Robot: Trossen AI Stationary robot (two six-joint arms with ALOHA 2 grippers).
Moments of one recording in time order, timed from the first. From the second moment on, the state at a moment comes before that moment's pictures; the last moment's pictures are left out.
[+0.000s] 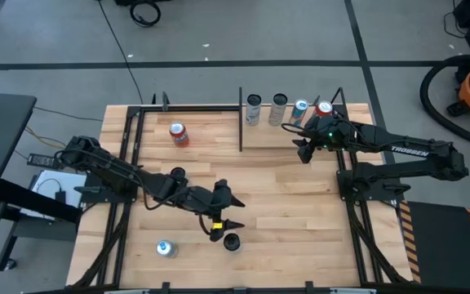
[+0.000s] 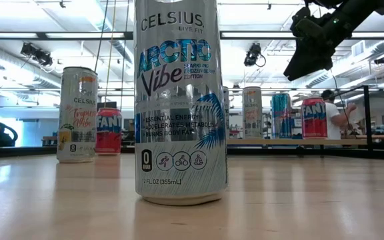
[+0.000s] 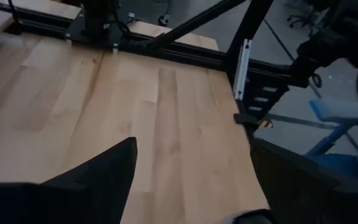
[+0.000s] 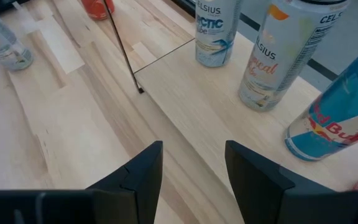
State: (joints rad) left arm -0.36 1.57 1.11 0.07 -0.18 -0.37; right arm -0.31 0.82 0.73 -0.60 0.22 0.27
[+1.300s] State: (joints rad) left arm -0.50 1.57 1.12 0.05 -0.16 -0.46; right arm -0.30 0.82 0.73 -0.60 0.20 0.30
